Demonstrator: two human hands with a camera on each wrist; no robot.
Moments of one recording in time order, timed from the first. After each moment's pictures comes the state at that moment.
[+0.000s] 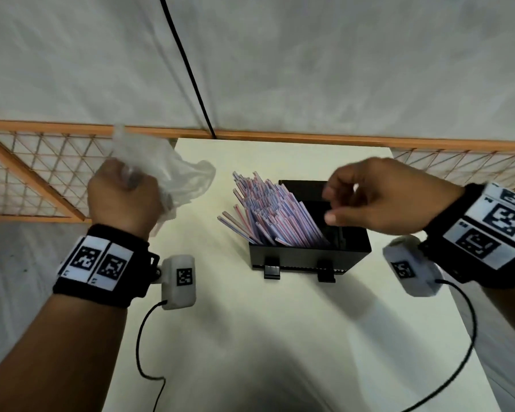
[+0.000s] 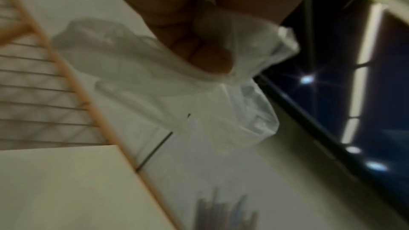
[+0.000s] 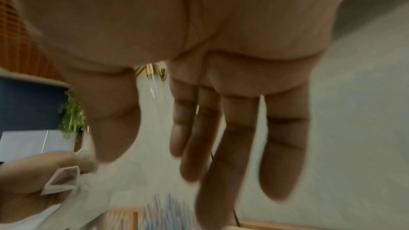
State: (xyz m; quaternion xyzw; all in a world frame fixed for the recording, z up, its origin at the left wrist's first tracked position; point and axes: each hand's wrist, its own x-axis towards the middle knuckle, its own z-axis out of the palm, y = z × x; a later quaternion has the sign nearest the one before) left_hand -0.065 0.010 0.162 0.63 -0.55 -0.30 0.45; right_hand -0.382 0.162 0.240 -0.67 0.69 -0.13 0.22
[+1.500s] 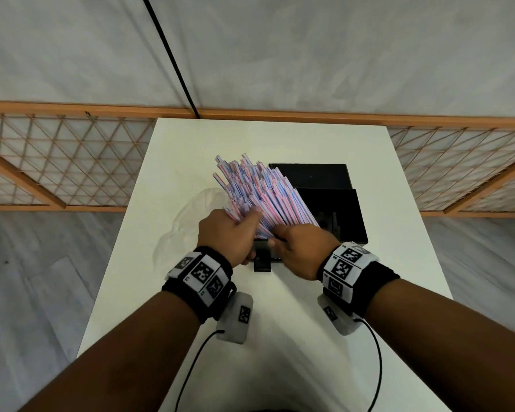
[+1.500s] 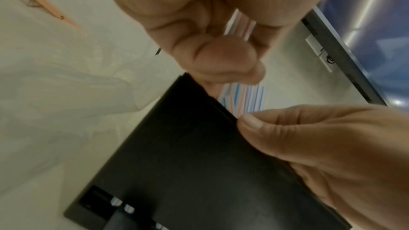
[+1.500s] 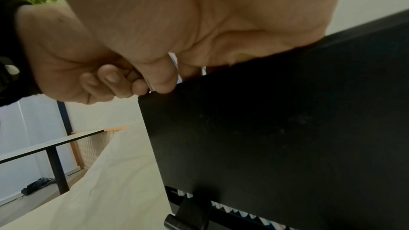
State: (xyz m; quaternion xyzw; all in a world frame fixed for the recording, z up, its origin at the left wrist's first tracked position) left_hand -0.188 0.074 0.093 0.59 -0.62 -0.46 0.22; right_hand -0.340 0.137 0.067 -0.65 0.72 -0.03 0.26
